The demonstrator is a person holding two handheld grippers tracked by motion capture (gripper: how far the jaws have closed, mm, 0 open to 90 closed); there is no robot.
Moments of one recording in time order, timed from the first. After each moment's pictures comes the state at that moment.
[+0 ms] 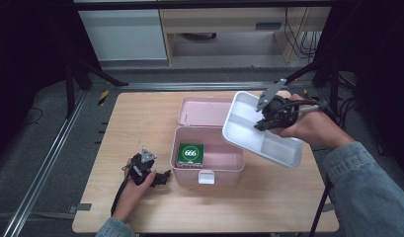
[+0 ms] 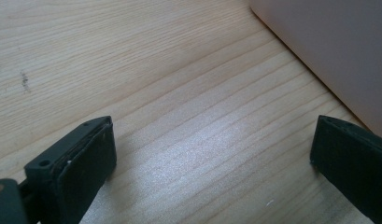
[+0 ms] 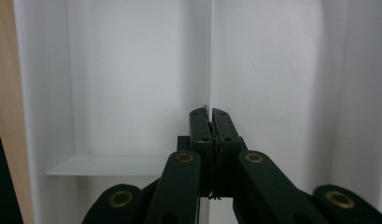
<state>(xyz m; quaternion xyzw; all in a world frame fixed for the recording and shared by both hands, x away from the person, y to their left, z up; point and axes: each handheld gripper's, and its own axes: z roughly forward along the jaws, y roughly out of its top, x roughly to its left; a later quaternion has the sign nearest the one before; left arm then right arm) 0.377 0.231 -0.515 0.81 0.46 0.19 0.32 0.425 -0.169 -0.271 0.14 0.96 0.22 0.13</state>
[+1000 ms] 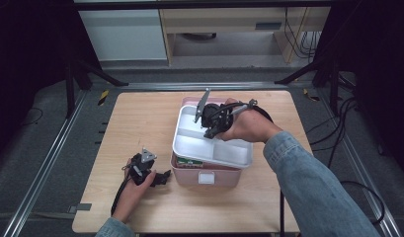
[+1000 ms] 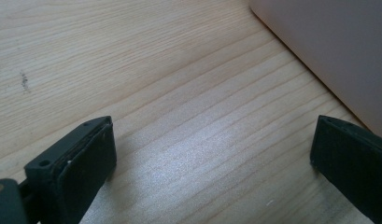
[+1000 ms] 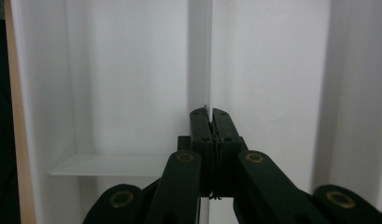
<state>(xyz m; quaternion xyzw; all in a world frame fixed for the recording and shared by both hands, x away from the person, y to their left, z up) 0.377 0.231 -0.515 0.81 0.46 0.19 0.33 0.436 -0.033 -0.299 0.04 0.98 0.19 0.08</state>
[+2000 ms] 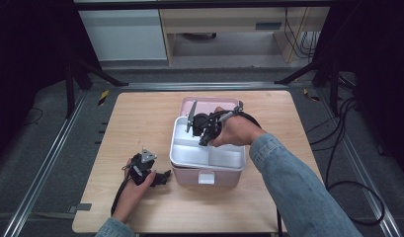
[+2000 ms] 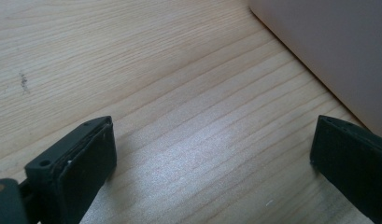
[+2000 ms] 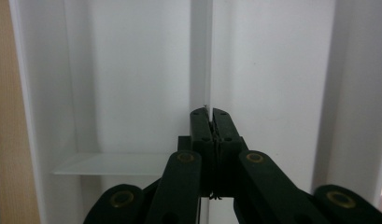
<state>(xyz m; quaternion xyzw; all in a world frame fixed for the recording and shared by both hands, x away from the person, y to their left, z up) 0.377 0.231 -0.515 0.81 0.46 0.19 0.33 0.446 -0.009 -0.341 0.01 0.99 0.15 0.06</state>
